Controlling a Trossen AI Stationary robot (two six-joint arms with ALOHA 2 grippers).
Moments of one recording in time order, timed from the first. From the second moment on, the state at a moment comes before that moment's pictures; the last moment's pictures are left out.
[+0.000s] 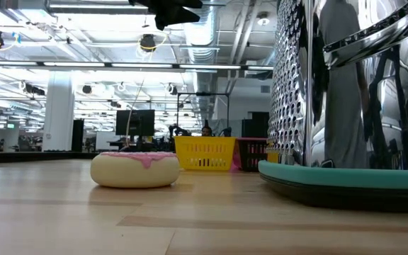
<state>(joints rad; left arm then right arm) 0.23 1.27 1.10 -0.08 0.05 0.07 0.44 1.43 0.75 -0.98 0.11 1.46</state>
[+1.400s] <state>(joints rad) 0.28 1.12 0.84 -0.27 0.00 -0.10 -0.14 1.22 0.89 -0.28 -0.04 1.03</state>
